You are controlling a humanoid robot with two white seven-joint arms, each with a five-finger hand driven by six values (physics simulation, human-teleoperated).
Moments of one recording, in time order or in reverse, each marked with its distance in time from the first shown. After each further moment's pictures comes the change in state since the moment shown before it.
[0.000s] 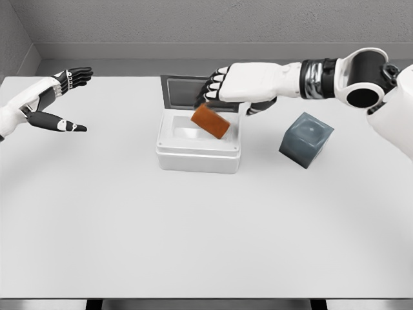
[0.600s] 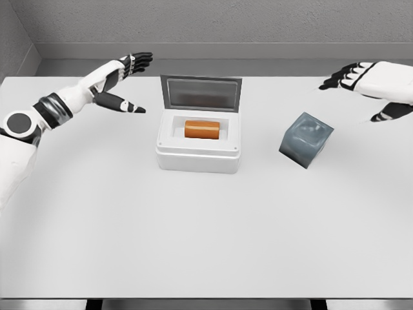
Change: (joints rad) left arm -0.166 -0.339 0.033 0.239 -0.188 0.058 0.000; right arm 0.336 -0.419 -0.380 -0.040 -0.127 0.000 0.000
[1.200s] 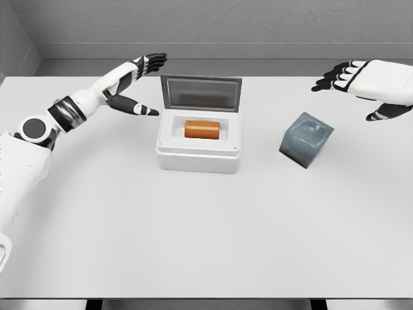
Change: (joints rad) left arm 0.029 -0.047 0.036 -0.037 -0.029 -0.069 0.000; right arm 0.002 -0.011 0.005 -0.079 -0.002 0.000 0.000
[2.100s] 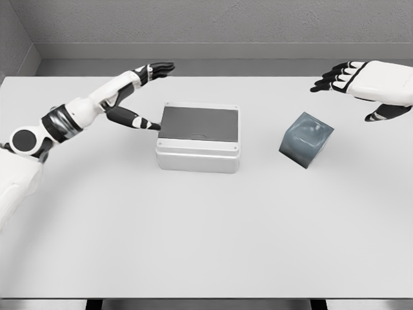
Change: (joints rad) left arm 0.118 0.130 0.001 -0.312 0.043 -0.001 0.000; right arm 0.000 0.003 0.001 -0.004 0.001 0.000 0.000
